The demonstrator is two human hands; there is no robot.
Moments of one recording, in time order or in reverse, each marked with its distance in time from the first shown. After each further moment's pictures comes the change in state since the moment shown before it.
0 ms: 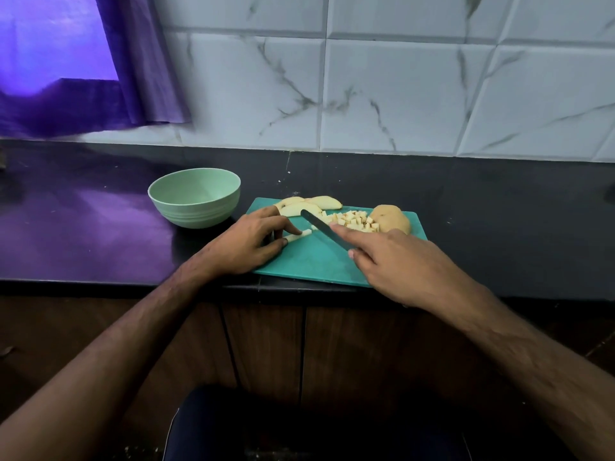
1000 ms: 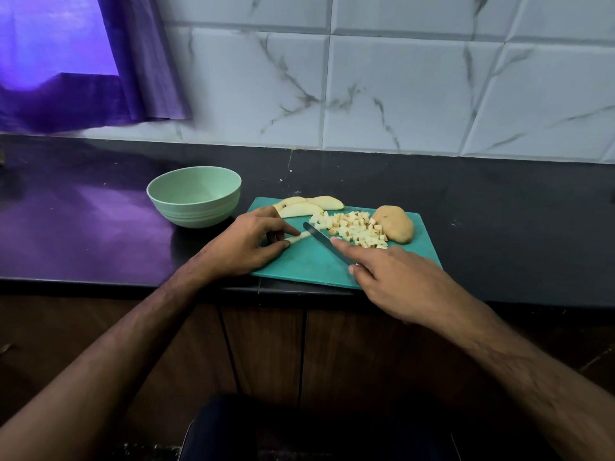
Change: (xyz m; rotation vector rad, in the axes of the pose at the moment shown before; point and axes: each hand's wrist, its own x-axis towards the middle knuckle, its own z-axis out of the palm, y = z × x) left_hand -0.004 0.004 -0.001 -0.060 0.071 -0.033; right_hand 0.000 0.000 0.012 0.046 -0.096 -0.033
